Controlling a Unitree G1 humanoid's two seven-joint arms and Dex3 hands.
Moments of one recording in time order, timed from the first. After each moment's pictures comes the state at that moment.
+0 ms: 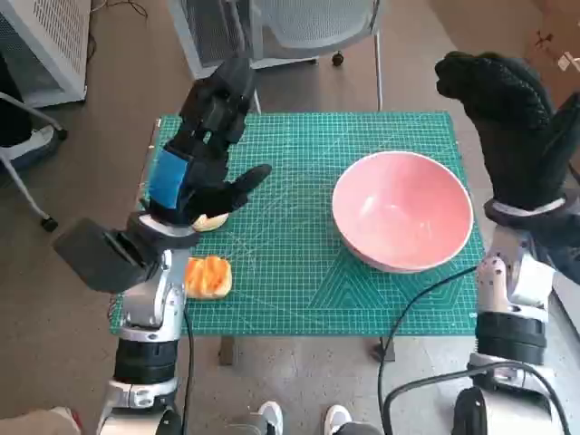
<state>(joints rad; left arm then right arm) -0.55 0.14 0.10 0.14 -0.25 -0.22 -0.36 -0.77 -0.25 -0.25 0.52 0.42 -0.54 0.65</state>
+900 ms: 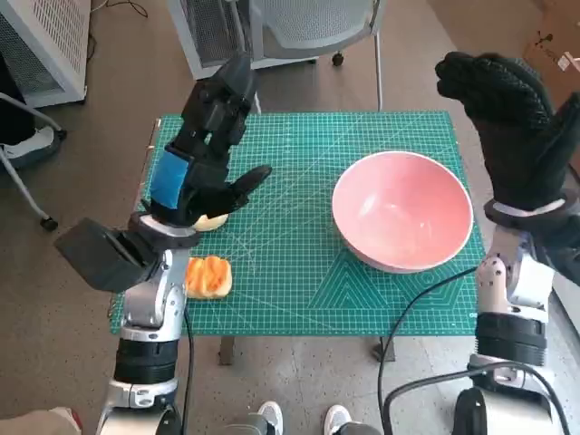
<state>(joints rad) -0.55 0.14 0.10 0.14 -0.25 -0.22 -0.36 -0.77 -0.25 -0.25 0.52 0.42 -0.54 0.64</state>
